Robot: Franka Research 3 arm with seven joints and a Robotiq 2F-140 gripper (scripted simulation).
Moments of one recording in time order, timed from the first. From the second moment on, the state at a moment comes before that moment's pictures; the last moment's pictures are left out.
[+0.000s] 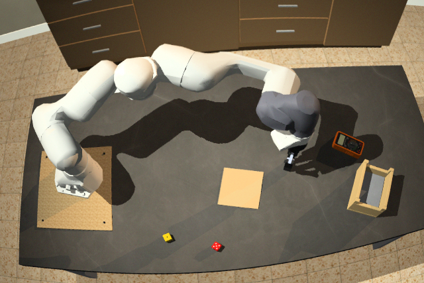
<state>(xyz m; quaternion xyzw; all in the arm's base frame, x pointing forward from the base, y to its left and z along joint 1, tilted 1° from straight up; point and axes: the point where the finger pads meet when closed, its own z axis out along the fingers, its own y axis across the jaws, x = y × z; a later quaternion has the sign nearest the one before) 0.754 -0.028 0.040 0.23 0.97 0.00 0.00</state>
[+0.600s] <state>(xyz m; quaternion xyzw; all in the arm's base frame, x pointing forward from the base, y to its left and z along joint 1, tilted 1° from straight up) 0.754 -0.028 0.040 0.23 0.97 0.00 0.00</state>
